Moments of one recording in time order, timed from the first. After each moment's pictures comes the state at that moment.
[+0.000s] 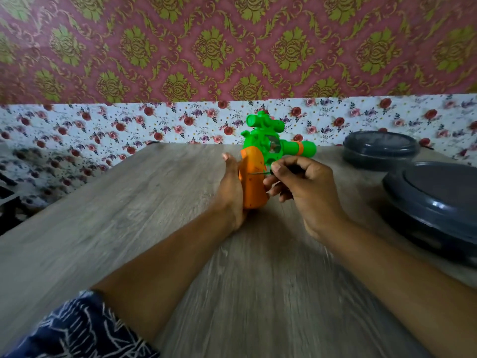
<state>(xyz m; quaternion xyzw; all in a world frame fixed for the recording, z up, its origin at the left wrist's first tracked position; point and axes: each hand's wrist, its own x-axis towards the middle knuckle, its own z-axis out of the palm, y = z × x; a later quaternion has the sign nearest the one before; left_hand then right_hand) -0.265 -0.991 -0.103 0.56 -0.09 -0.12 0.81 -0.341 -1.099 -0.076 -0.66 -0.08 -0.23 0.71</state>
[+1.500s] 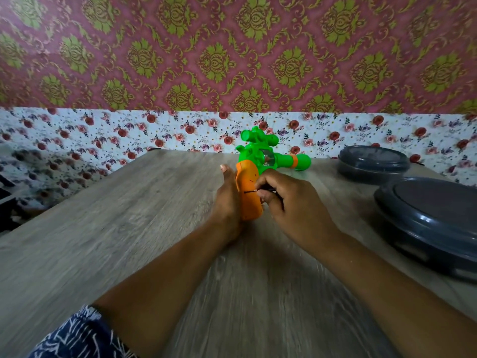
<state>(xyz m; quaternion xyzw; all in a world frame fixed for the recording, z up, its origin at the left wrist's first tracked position) -0.268 -0.987 -0.107 0.58 -0.04 -0.06 0.81 -0.354 -1.097 -0.070 -0.88 -0.21 -0.32 0.29</state>
